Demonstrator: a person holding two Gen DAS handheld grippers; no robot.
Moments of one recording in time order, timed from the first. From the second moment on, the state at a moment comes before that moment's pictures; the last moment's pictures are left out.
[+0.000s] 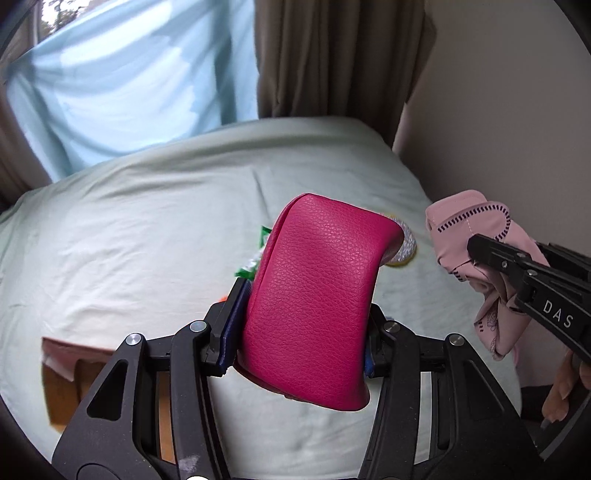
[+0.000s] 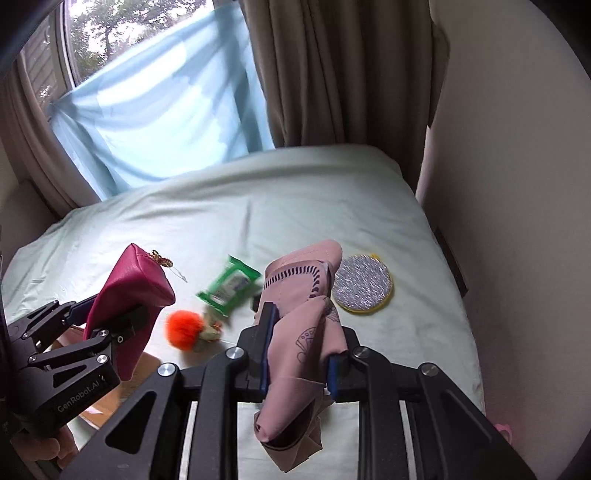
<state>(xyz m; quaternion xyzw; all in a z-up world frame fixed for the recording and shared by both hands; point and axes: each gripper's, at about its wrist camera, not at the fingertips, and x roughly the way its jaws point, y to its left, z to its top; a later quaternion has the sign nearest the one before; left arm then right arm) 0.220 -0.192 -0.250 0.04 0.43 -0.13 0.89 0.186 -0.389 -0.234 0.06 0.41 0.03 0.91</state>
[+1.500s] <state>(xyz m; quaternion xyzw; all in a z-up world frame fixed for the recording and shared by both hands) 0.224 0.137 -0.412 0.11 0.65 -0.09 0.74 0.220 -0.016 -0.400 0.05 0.67 0.13 0.73</state>
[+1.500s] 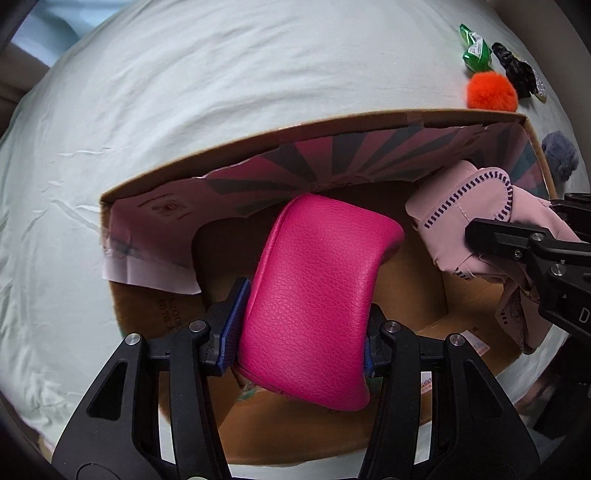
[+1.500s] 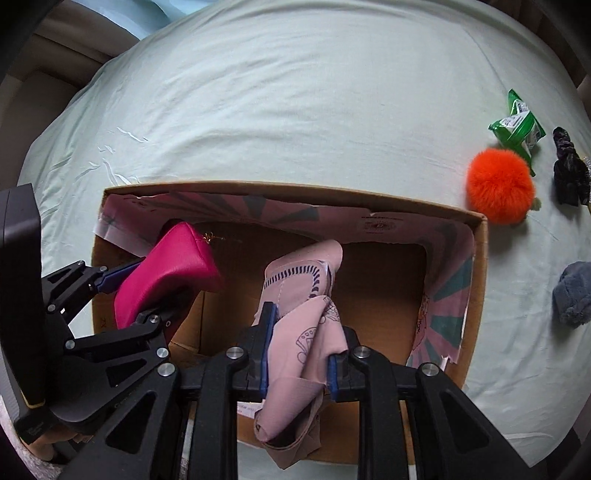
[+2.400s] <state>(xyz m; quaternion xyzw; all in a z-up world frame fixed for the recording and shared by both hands) 0.203 0.143 -0.370 0.13 0.62 -0.12 0.76 0.216 -0.027 -0.385 0.09 0.67 0.13 0.73</state>
